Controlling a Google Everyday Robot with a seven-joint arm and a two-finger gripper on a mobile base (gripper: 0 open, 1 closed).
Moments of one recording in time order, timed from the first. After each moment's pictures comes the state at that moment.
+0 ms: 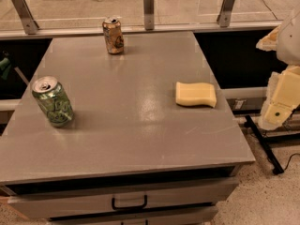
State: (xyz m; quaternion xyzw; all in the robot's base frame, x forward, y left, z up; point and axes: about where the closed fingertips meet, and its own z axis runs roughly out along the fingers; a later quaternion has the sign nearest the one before) arm 0.438 -0.217 0.976 -0.60 0.78 -0.03 0.16
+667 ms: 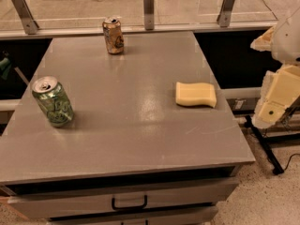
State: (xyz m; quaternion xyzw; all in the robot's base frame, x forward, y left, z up) arm 0.442 -0.206 0.975 -0.61 0.78 -0.01 0.17
